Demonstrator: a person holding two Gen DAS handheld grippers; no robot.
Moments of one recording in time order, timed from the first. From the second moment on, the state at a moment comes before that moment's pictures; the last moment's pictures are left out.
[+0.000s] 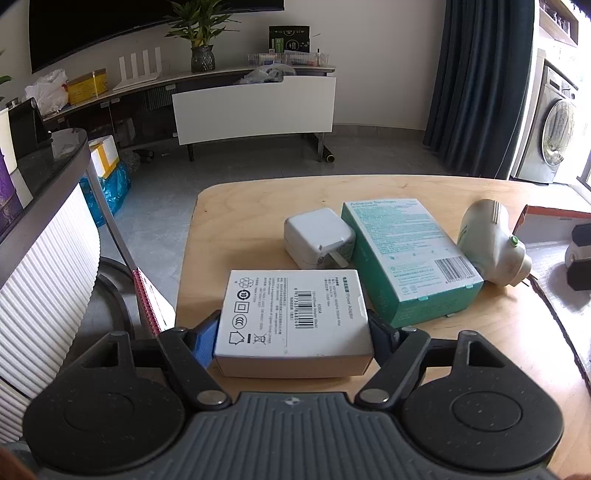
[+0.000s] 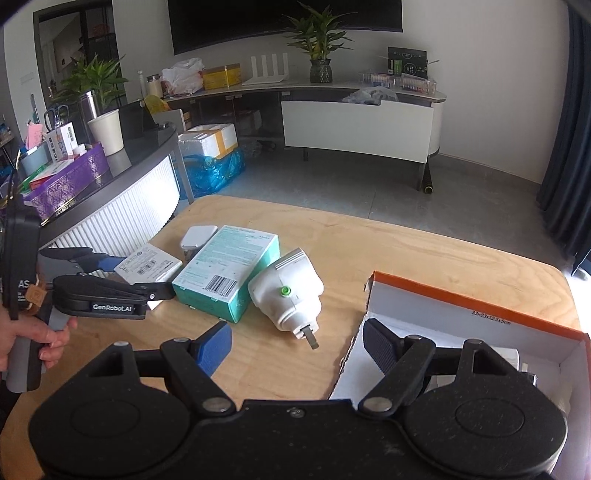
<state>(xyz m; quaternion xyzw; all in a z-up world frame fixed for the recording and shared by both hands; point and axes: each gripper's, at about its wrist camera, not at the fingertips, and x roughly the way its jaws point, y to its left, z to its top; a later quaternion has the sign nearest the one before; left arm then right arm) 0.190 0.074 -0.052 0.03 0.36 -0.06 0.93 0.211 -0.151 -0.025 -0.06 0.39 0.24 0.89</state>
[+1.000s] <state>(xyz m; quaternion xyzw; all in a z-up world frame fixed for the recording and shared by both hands) 0.177 0.065 -0.013 -0.02 0.31 -0.04 0.95 0.253 -0.125 -0.066 -0.04 0.42 0.25 0.87</state>
